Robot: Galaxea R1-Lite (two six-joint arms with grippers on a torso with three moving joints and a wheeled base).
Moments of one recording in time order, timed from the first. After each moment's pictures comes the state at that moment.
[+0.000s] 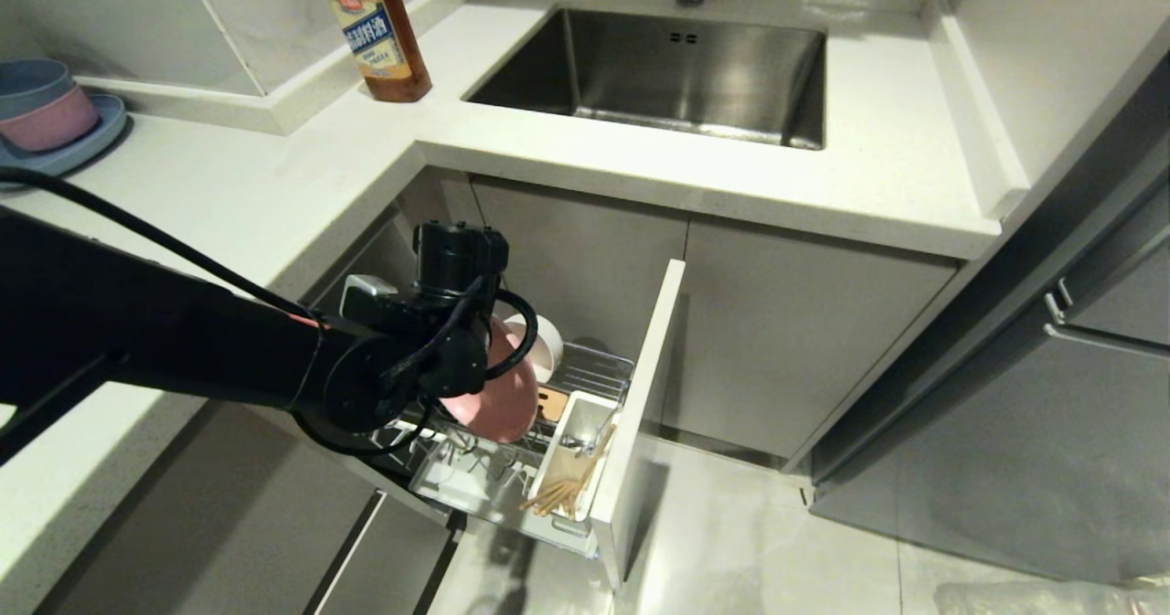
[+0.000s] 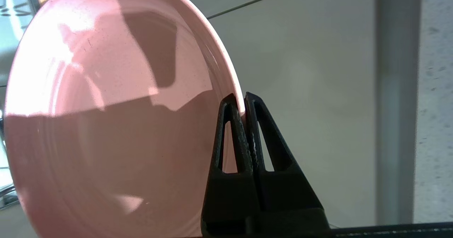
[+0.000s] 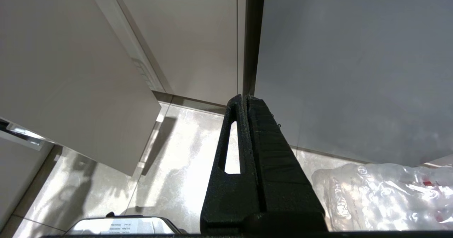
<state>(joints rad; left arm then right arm) -0.51 1.94 -1.14 -0.47 0.74 -1.37 0.00 0.00 0.00 0.00 -0.02 0.04</state>
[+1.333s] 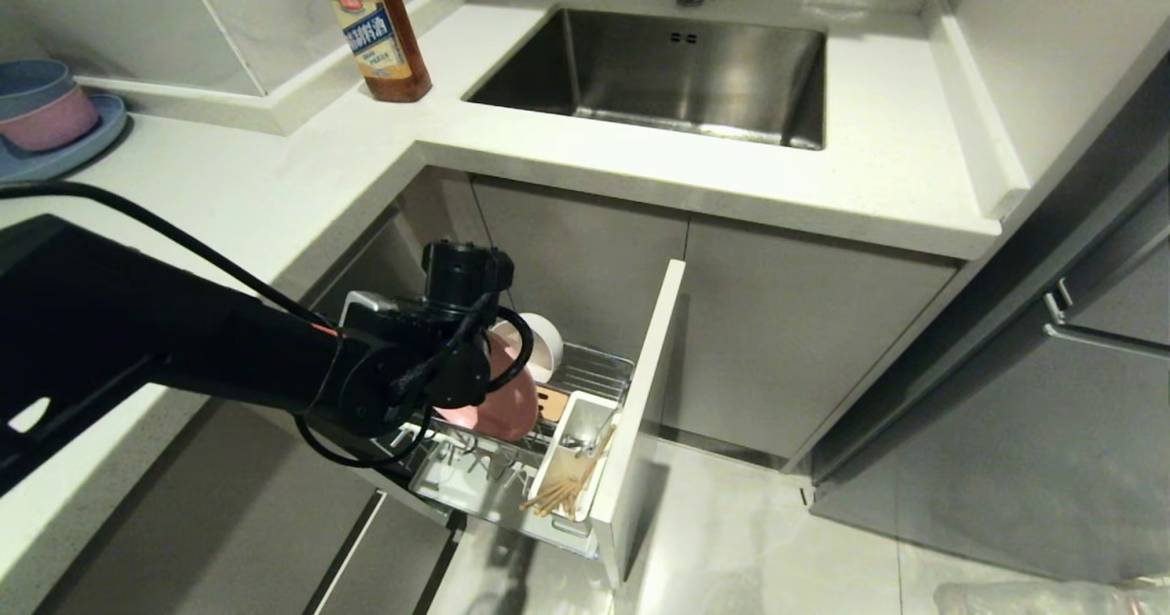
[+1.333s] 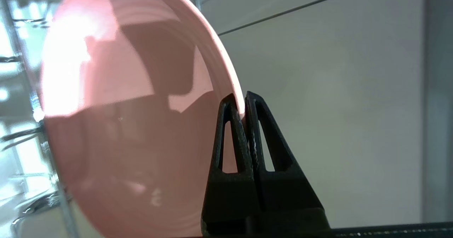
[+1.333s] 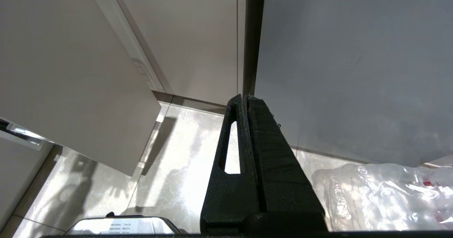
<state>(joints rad) -0.49 1.98 -1.13 -0.43 0.77 -1.39 0.00 0.00 0.00 0.00 -0.02 0.04</state>
